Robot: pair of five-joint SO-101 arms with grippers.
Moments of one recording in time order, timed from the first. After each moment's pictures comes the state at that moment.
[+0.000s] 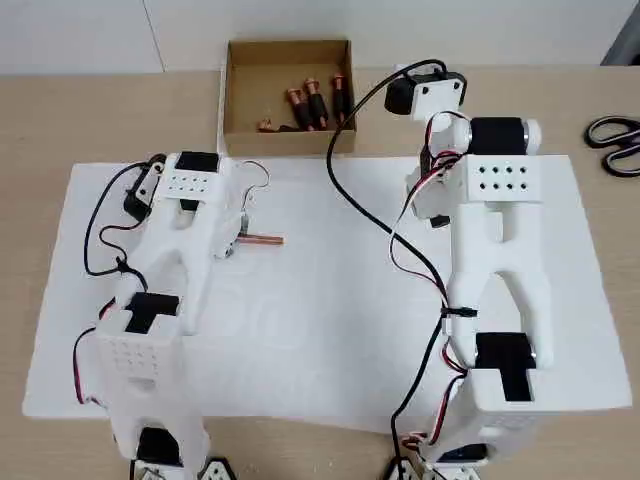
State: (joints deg) left arm 2.4 31.9 -9.8 79.7 78.0; right arm -3.8 8.6 -20.5 94.0 15.9
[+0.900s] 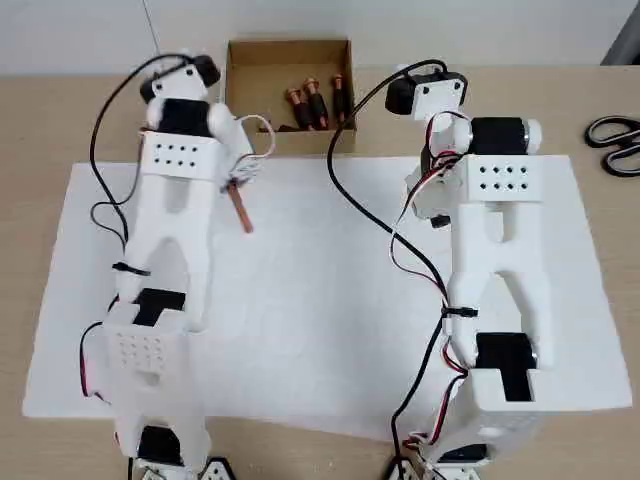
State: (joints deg) left arm 3.2 33.0 -46.0 99.3 33.4; right arm -3.8 8.6 -20.5 94.0 15.9
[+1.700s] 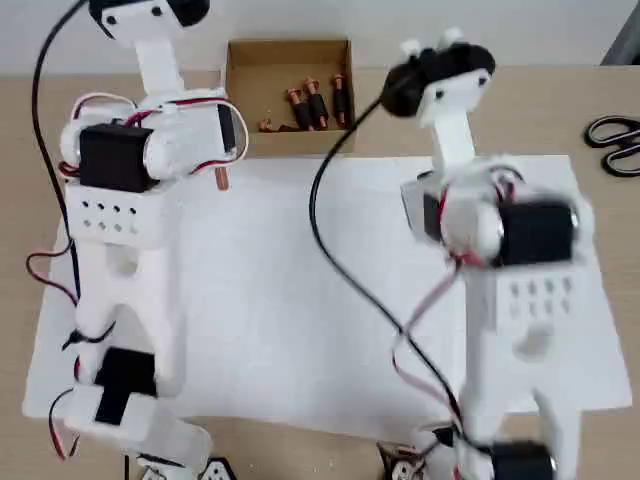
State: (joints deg) left arm 5.4 3.6 -42.9 99.4 20.4; right arm -10.3 -24.9 -11.9 94.5 11.1
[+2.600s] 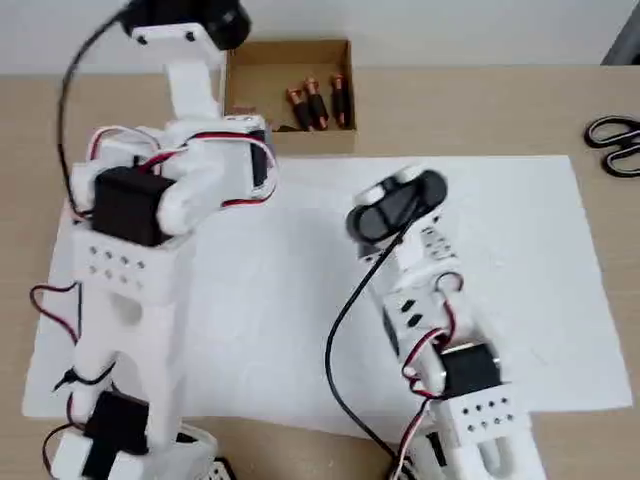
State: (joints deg) left arm 13.9 -8.3 -29.0 91.8 20.4; right arm -18.7 -65.1 64.9 34.0 8.7
